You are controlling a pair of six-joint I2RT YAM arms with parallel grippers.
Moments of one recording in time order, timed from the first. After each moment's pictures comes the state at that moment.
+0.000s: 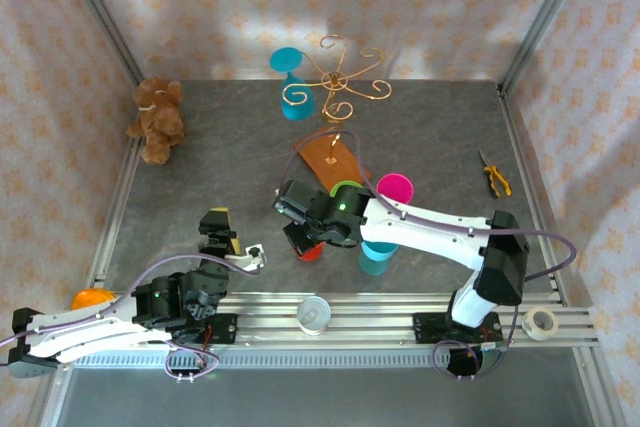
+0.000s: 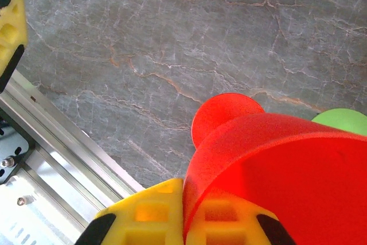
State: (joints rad) left arm -1.22 0.26 0.24 -0.37 -1.16 1.17; right arm 1.17 1.63 1.44 -0.91 0.10 0.48
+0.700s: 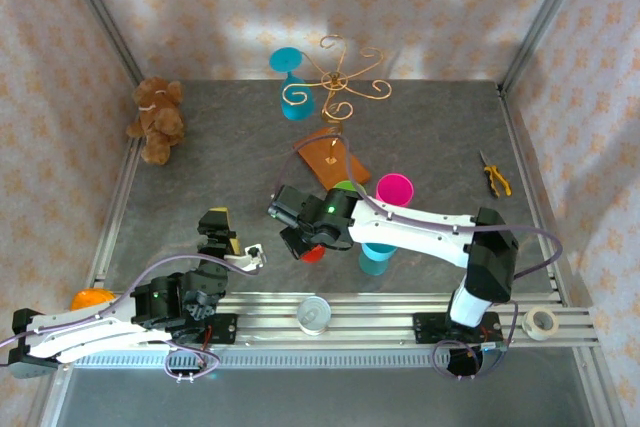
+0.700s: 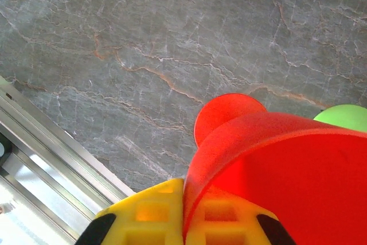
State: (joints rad) left arm -1.22 0.25 0.24 -0.37 -1.16 1.17; right arm 1.18 1.69 1.45 -0.91 0.12 0.48
